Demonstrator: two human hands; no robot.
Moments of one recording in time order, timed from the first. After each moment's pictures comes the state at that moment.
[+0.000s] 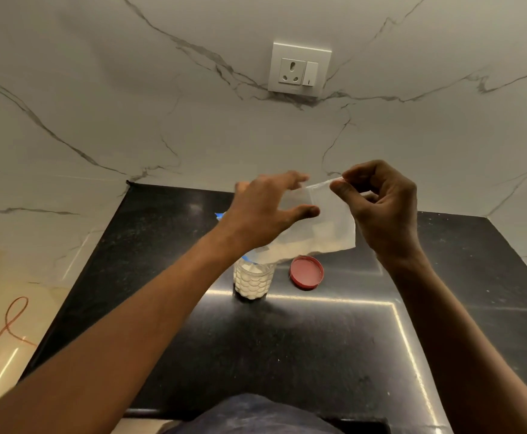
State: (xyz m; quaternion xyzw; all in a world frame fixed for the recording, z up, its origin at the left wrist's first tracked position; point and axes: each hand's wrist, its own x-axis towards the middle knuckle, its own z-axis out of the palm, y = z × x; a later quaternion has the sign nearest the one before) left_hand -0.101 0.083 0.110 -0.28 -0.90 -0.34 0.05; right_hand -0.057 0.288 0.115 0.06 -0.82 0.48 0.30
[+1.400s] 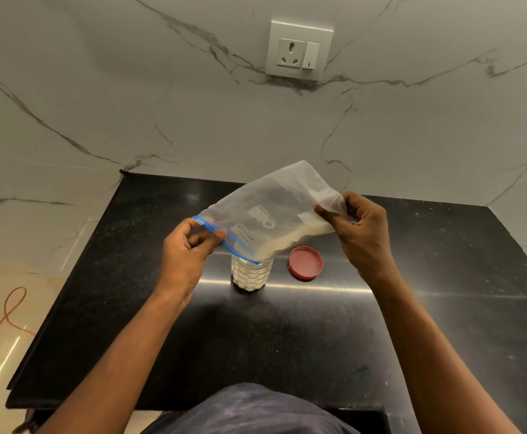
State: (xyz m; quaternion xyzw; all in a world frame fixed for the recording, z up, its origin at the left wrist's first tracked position) left_hand -0.077 0.005 -0.012 0.02 -0.66 -0.75 0.01; right_hand -0.060 0.292 0.048 0.02 -0.81 0.55 0.20
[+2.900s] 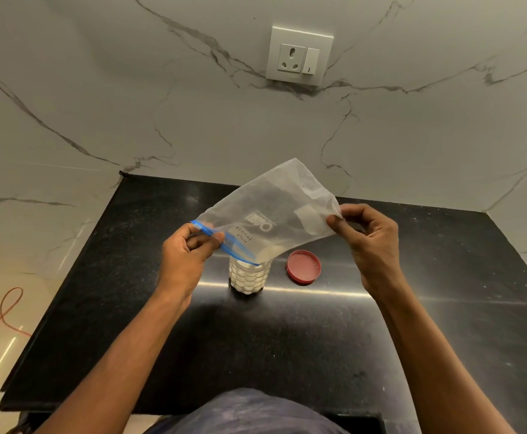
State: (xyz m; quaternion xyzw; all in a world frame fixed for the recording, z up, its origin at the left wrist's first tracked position) left_hand -0.082 0.006 -0.022 0.06 -0.66 -0.75 0.01; right_hand -0.047 0.306 0.044 -0.02 -0.73 0.66 0.19
